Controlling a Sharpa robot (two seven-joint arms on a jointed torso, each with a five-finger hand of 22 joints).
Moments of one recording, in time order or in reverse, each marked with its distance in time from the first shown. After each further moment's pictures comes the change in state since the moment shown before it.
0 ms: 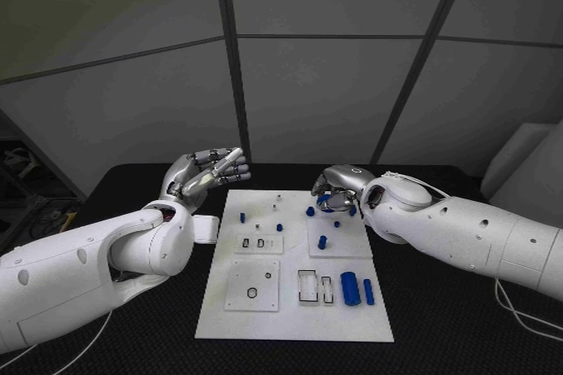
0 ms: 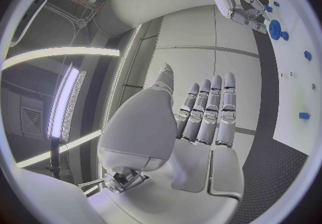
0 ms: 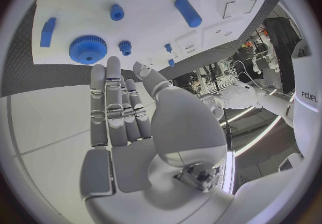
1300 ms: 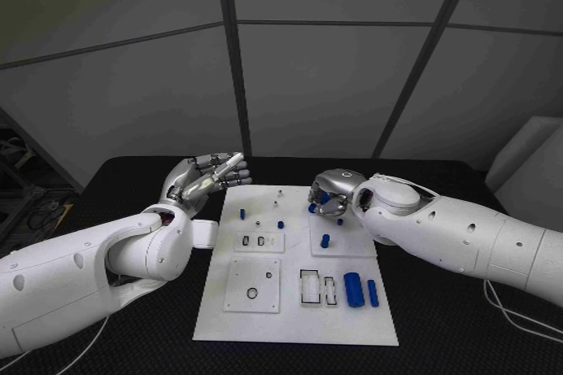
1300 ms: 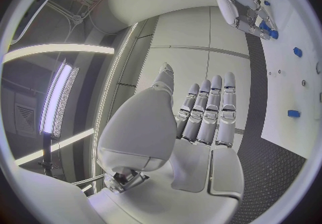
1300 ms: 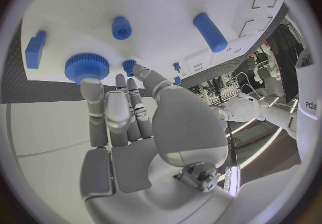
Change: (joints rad) left arm 0.000 -0.013 0.000 0.014 -0.005 0.014 -0.018; left_hand 0.000 0.000 -0.003 -0.008 0.000 0.000 0.000 -0.010 -0.003 0.000 0.000 -0.005 -0.002 0.003 0.004 0.000 -0.001 0.000 0.010 -0.004 0.000 0.000; right arm 0.008 0.044 0.000 -0.014 -0.098 0.070 -0.065; right_hand -0.006 -0.017 0.079 0.058 0.005 0.006 -0.015 -0.005 0.004 0.026 -0.010 0.000 0.010 0.063 -0.016 1.015 0.835 -0.017 0.185 -0.008 0.262 0.360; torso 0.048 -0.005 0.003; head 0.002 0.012
